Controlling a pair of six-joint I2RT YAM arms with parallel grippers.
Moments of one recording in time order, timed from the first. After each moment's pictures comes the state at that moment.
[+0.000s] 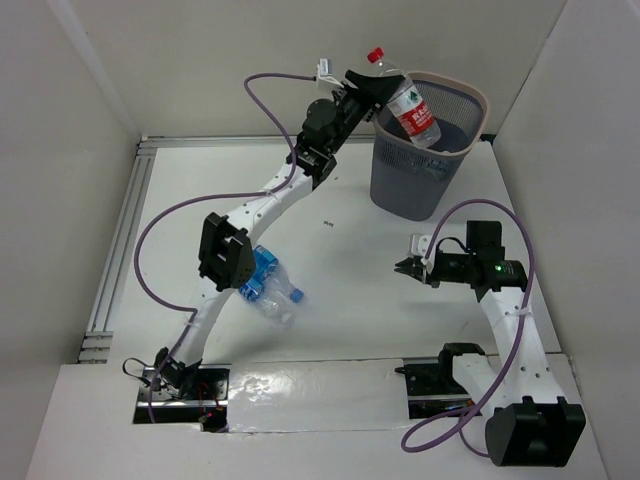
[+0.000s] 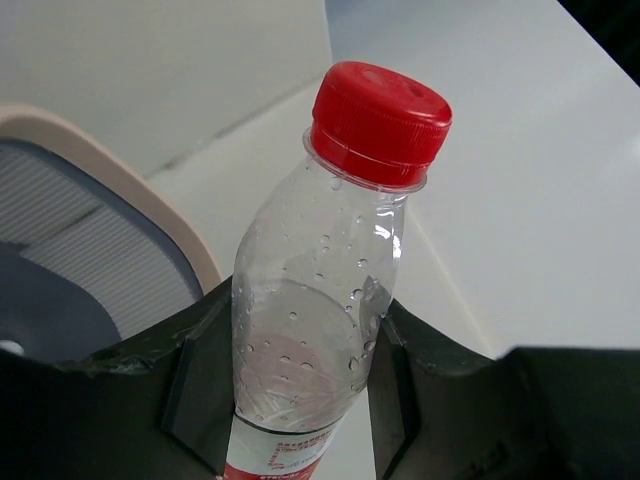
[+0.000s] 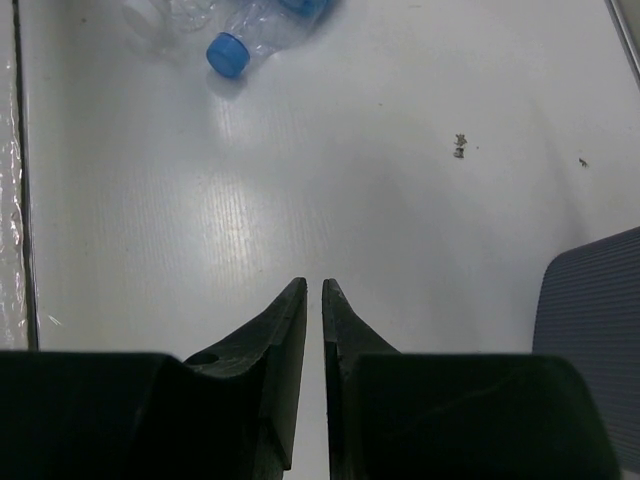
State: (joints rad) left arm -0.64 2.39 2.40 0.41 0.04 -1.21; right arm -0.04 0.86 0.77 -0.83 -1.07 -1.22
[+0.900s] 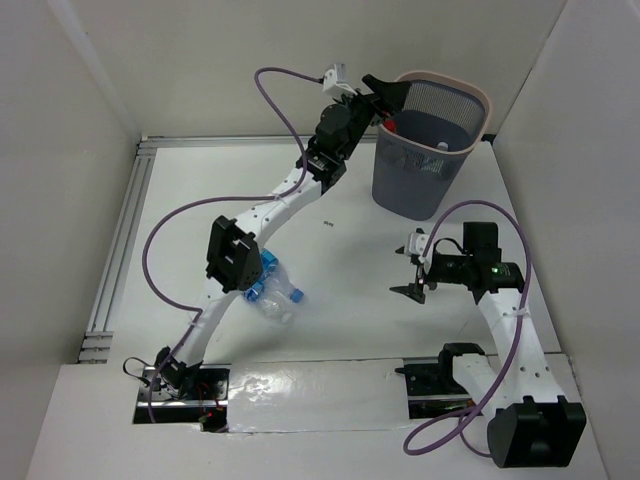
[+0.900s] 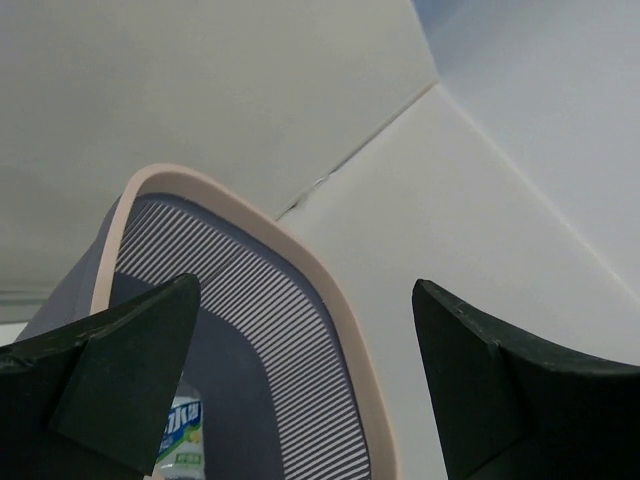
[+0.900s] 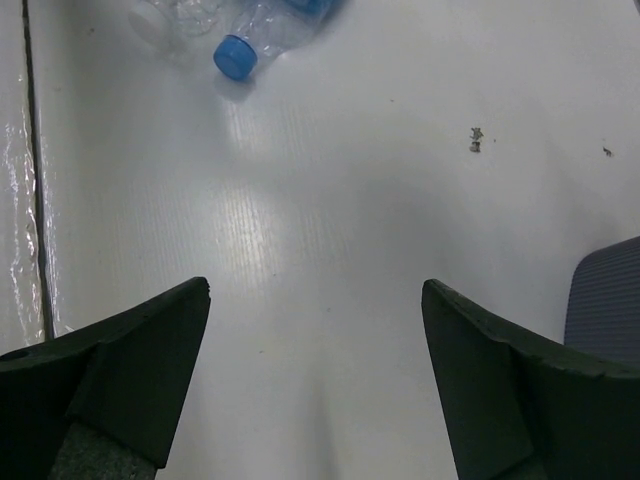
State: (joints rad) left arm -0.68 2.44 2.46 0.31 -0.19 -0.84; right arm -0.02 0.85 0.73 -0.78 -1.06 -1.13
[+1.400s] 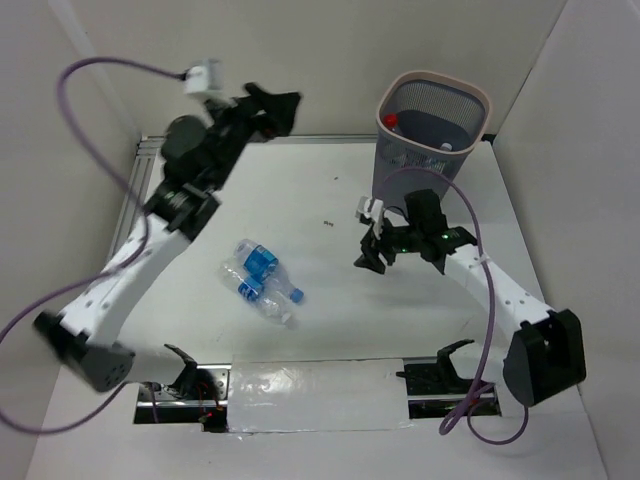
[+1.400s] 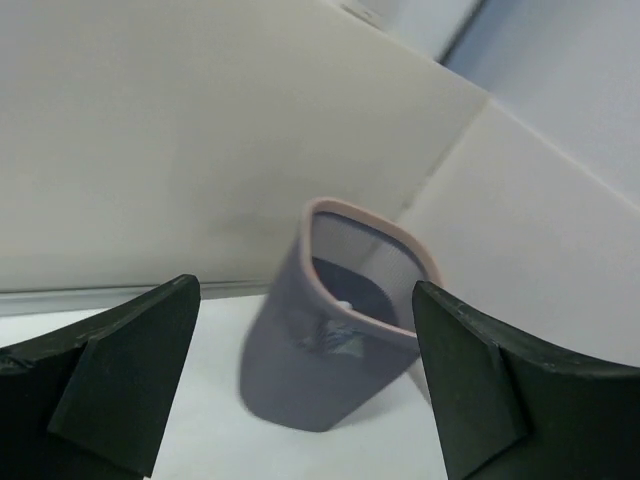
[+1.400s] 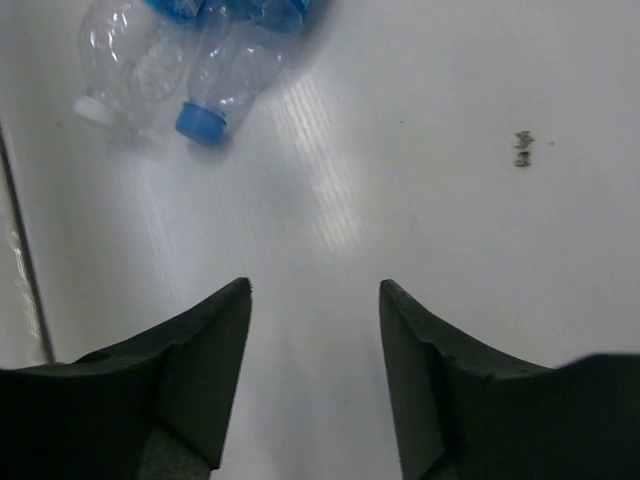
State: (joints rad) left arm -0.56 1.40 1.58 0.09 -0.12 -0.47; right arm 0.34 1.20 0.86 -0.41 -0.73 -0.60
